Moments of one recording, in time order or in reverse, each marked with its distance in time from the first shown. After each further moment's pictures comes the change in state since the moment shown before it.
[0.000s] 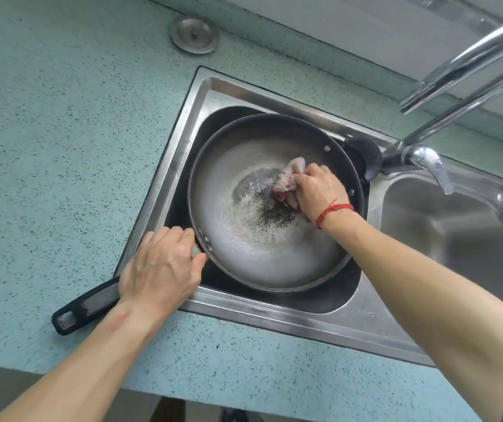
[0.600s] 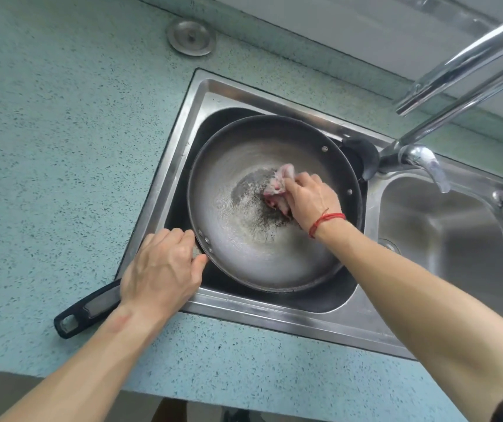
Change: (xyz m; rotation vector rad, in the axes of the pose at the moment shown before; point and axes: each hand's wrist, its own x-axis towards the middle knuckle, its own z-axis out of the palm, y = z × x) left_hand 0.001 -0.004 0.005 -0.024 -0.025 -0.042; right_hand -0.013 -0.015 0.010 -0.008 0.033 -0.022
